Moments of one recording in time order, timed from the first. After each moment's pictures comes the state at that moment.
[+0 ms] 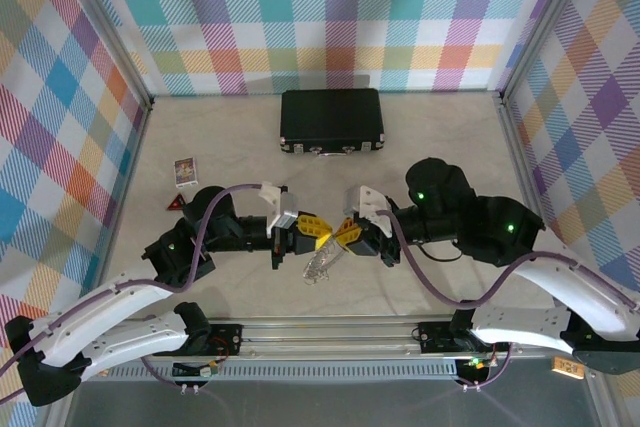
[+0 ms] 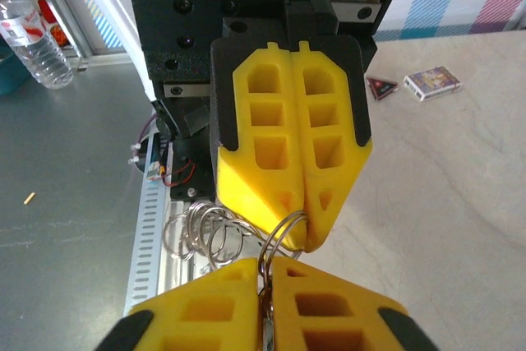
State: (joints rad) left arm -0.91 0.84 0.85 -0.05 0.59 -0.11; right arm 1.05 1.01 1.37 -0.87 -0.40 -0.23
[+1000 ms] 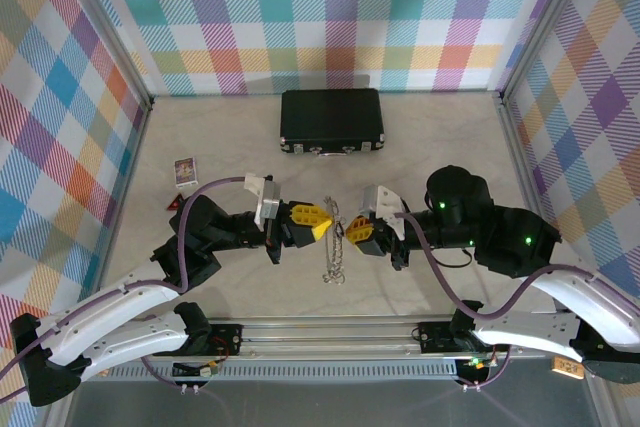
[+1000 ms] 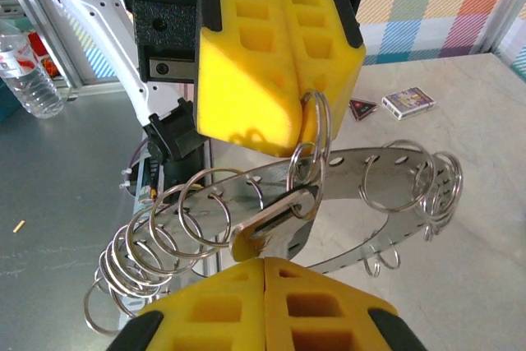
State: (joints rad) left arm -0.91 0.84 0.77 0.32 0.60 -0.32; right arm 1.05 0.92 1.31 -0.81 -0.36 -0.18
